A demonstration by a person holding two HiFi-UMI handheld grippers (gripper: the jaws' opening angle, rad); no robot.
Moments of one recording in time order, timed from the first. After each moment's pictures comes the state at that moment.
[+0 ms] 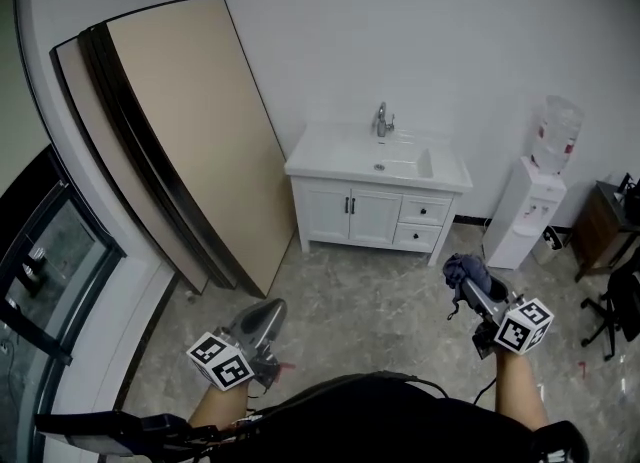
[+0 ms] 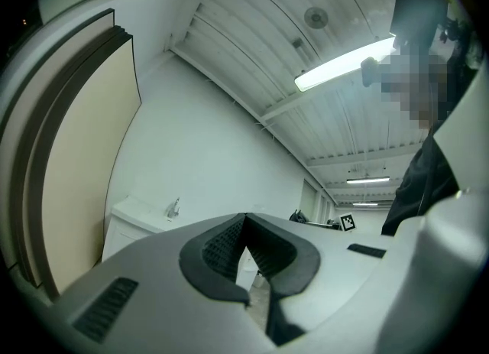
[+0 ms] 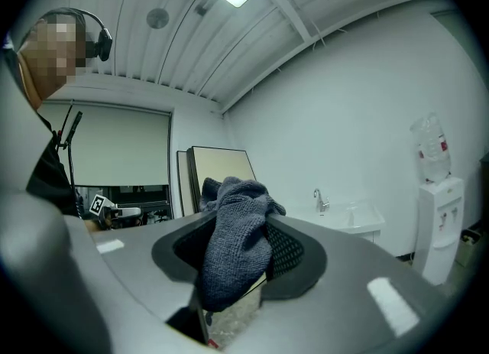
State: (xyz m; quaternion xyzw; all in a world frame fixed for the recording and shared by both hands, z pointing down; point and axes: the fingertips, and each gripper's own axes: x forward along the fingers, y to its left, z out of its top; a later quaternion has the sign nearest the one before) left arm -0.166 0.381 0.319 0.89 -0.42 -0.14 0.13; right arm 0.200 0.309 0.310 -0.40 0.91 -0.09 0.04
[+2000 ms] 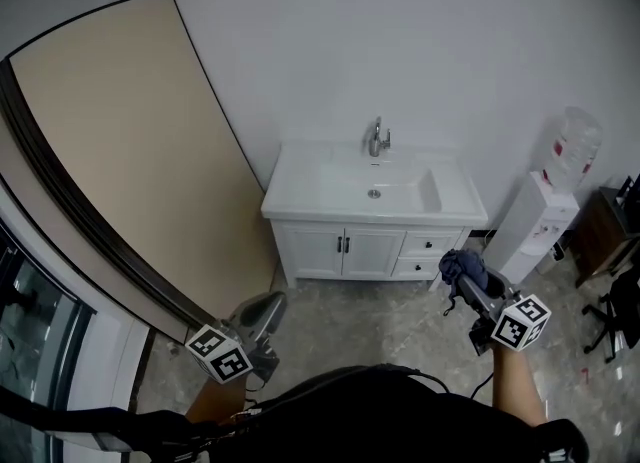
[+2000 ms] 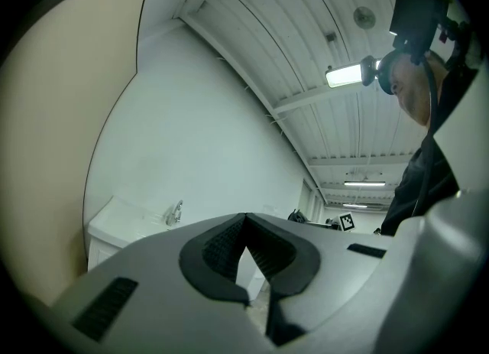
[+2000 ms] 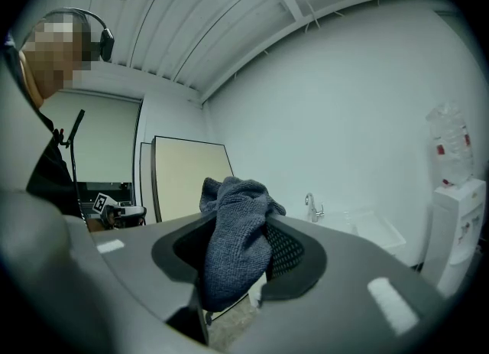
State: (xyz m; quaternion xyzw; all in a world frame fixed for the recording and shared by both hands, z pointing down) left arm -0.243 -0.026 0.319 0.91 -0.36 -0.13 0.14; right arm 0.116 -0.053 0.310 -0.44 0.89 -0.09 0.03
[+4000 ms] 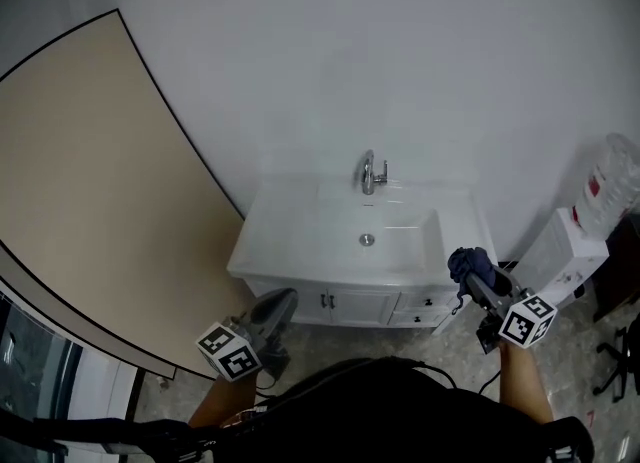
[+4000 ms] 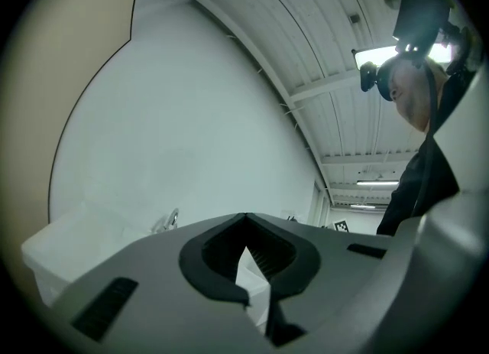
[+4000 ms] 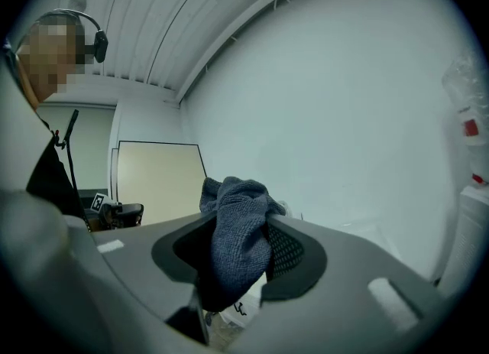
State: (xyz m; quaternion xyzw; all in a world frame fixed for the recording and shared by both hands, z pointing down) left arm -0.097 -0.375 0.325 0.91 -0.37 -0.13 0.15; right arm 0.259 -0.415 0.341 -0.43 0.89 -0.12 0.04
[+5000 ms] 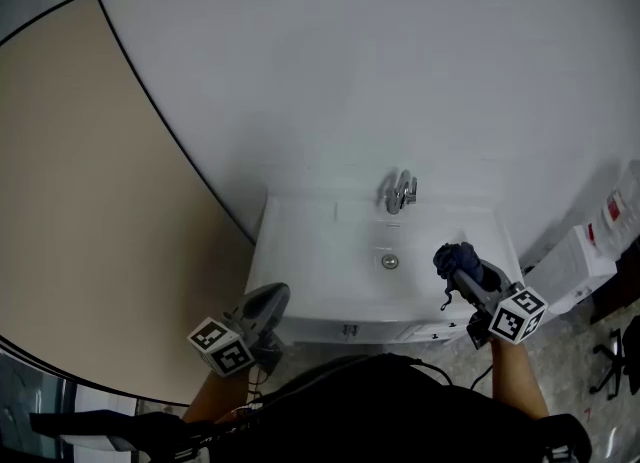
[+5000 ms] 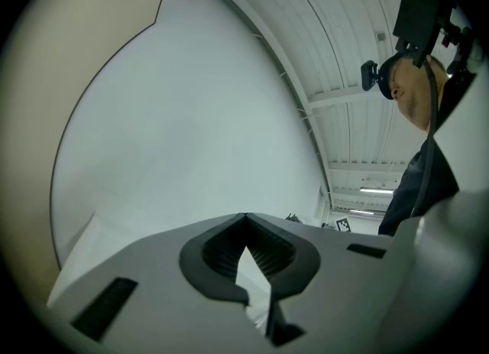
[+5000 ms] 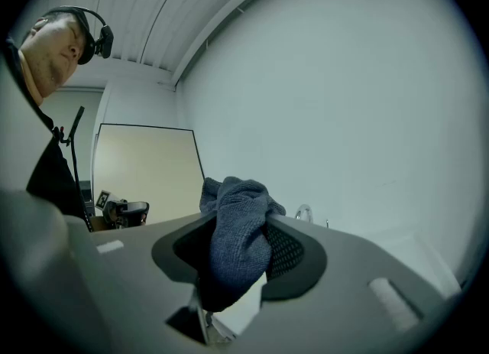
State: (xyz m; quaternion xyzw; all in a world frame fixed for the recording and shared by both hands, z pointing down) left arm -0.256 -0.575 0.352 0.91 -0.35 -0.13 0.17; right arm 0.085 -0.598 0.350 -0.44 0.89 -0.12 0.00
